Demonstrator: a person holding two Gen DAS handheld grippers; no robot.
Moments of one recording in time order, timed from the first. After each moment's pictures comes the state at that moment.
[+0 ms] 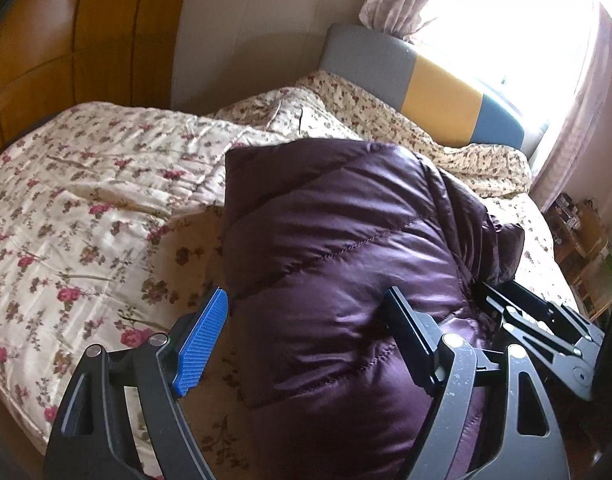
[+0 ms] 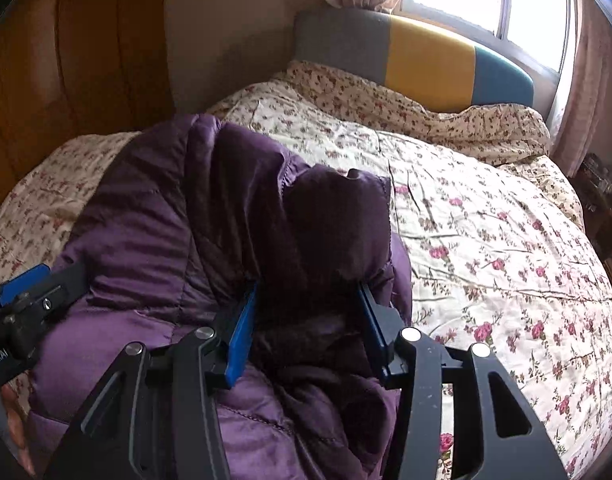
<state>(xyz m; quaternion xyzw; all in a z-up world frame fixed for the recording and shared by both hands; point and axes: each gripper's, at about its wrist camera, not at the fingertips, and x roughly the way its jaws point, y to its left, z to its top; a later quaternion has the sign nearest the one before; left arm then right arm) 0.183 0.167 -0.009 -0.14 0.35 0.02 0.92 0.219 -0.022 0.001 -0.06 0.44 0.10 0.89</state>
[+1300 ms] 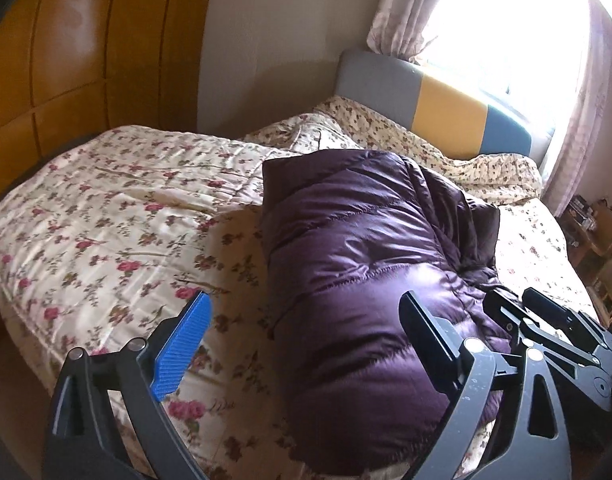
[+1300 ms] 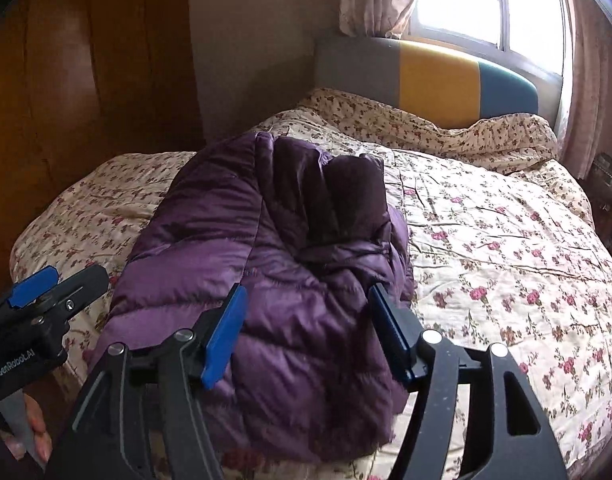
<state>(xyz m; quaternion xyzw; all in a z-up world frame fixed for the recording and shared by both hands) 0.097 0.150 0.010 -0.11 0.31 0.08 0.94 0.129 -0.045 0.047 -0.03 0.40 0.16 0.90</state>
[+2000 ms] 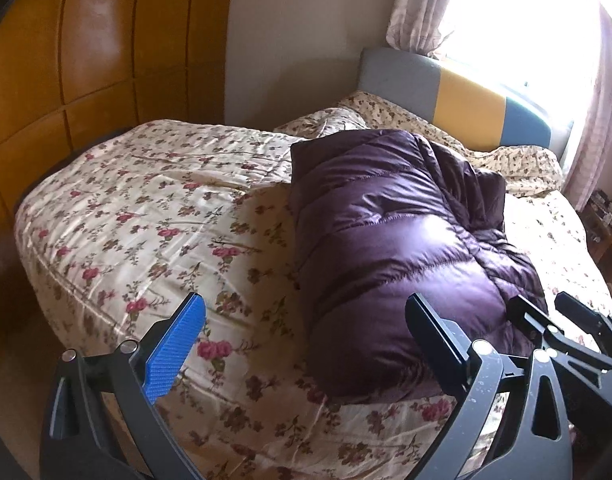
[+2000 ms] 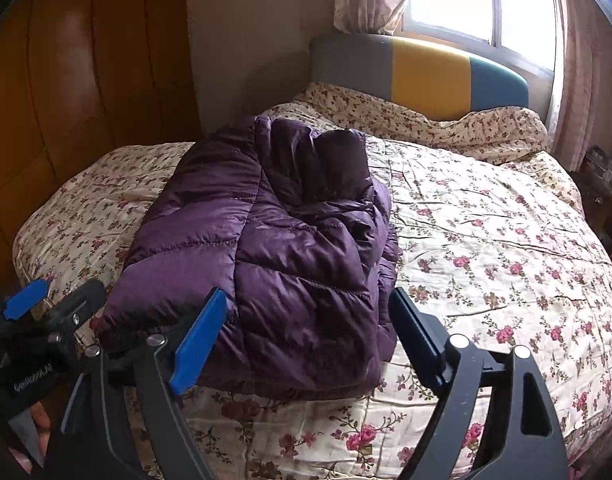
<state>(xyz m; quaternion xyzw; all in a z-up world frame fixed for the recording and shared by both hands) 0.049 0.131 -0.001 -0.09 0.32 0.13 0.94 0.091 -0.061 0.051 -0.03 0.40 0.14 0.90</state>
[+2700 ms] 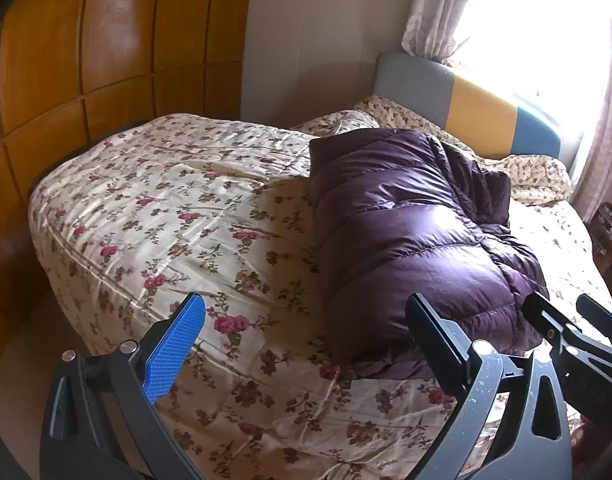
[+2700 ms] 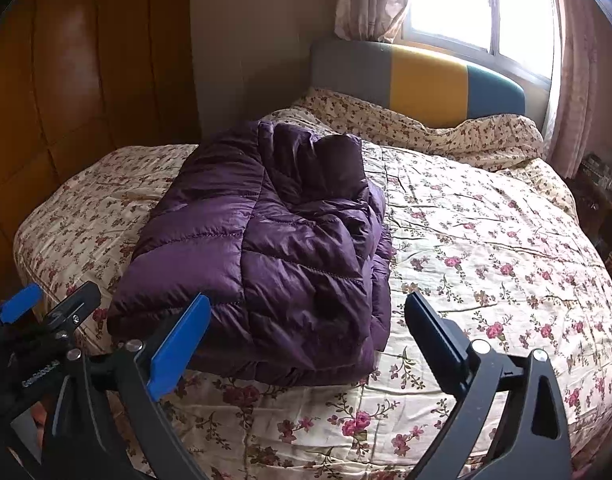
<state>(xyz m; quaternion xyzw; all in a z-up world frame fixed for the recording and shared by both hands) 0.026 0.132 -0.004 -0.11 0.31 0.16 0.93 0.073 -0.059 0.056 -0.04 0.39 0.14 0.91</state>
